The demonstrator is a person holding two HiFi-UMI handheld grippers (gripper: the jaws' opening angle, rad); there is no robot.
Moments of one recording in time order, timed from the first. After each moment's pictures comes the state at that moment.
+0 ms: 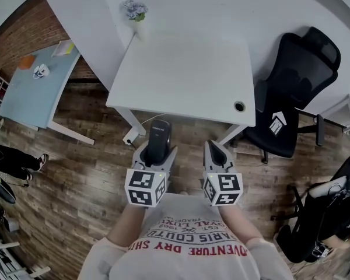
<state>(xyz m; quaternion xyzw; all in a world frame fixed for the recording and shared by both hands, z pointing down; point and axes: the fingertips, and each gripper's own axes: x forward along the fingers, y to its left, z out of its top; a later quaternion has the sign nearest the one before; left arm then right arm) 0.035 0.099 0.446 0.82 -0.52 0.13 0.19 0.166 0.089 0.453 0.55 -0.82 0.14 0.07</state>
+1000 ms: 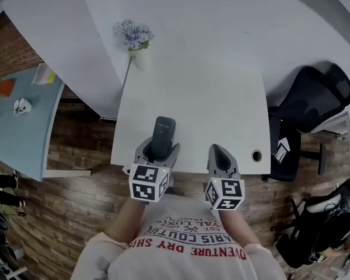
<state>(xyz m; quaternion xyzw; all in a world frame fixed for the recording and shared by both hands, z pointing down) -0.063 -0.209 0.468 0.85 -0.46 0.14 0.21 0.077 -0.186 0.459 0.61 -0.77 0.14 0.10</state>
